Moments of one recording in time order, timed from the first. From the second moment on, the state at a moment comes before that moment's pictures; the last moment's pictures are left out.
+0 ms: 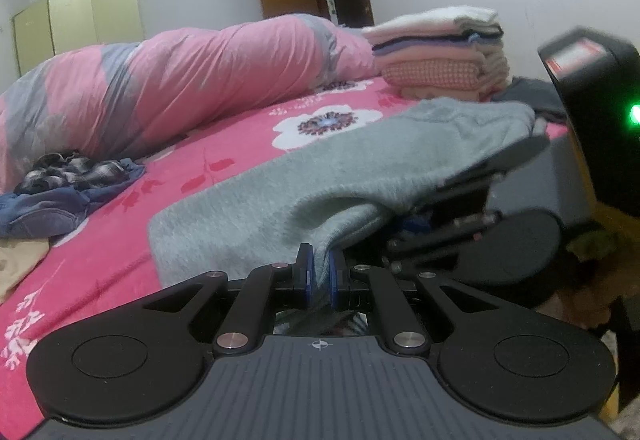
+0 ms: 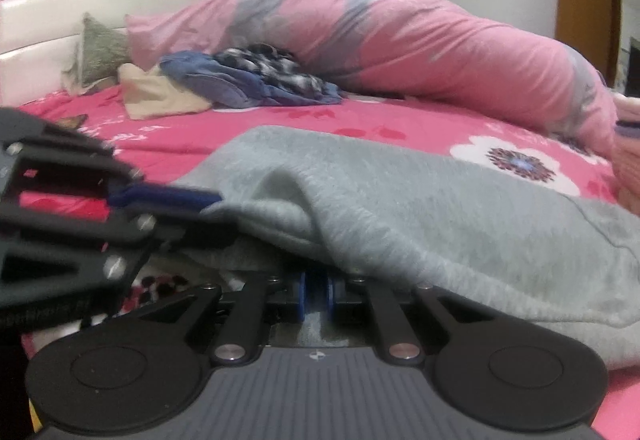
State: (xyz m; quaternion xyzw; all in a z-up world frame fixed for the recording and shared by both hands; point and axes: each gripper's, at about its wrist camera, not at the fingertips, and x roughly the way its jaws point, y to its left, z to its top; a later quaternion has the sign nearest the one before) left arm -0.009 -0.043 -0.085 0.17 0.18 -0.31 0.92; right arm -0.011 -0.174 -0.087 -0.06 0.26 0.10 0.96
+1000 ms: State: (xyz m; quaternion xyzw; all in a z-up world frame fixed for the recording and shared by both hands) left arm -0.019 -0.049 -0.097 0.23 0.16 -0.29 0.91; right arm -0.066 -0.191 -0.090 -0.06 0.27 0.11 0.95
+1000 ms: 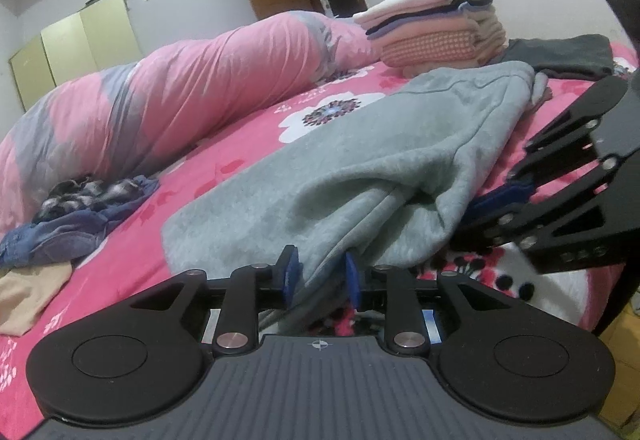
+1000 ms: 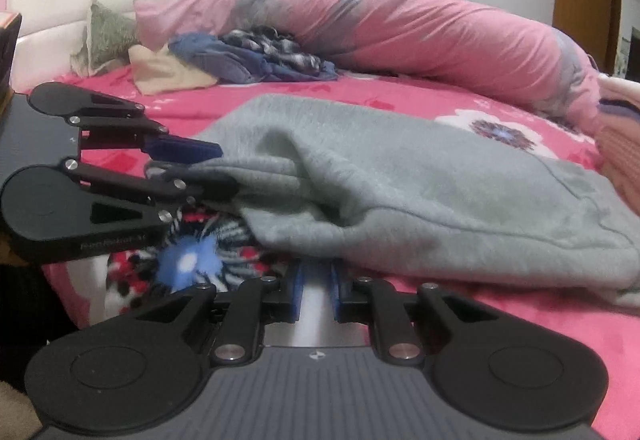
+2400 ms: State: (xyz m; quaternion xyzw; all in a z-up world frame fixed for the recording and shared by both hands) left arm -0.021 -0.048 -0.108 0.19 0.15 -0.31 0.92; right arm -0.028 -0.265 -0.112 0.31 0.24 0.07 0.92
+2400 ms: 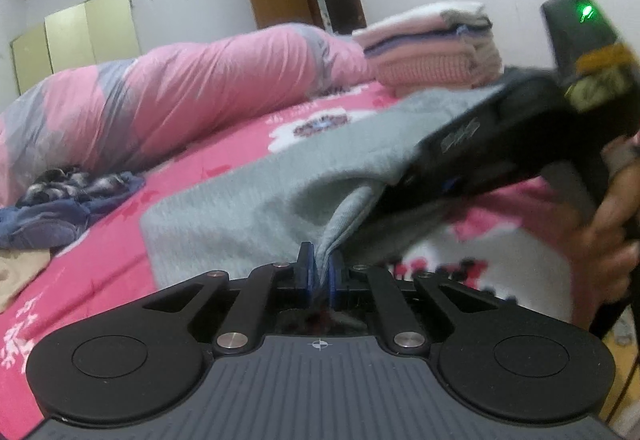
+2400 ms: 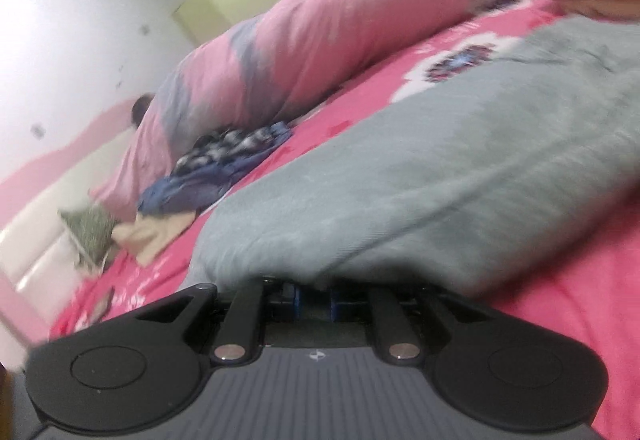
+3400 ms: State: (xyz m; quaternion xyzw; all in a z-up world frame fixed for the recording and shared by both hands) left arm -0.001 -0.036 -0.075 0.10 0.20 -0.31 0.92; right arm -0.056 -0.192 -0.063 -0.01 0.19 0.16 0.97
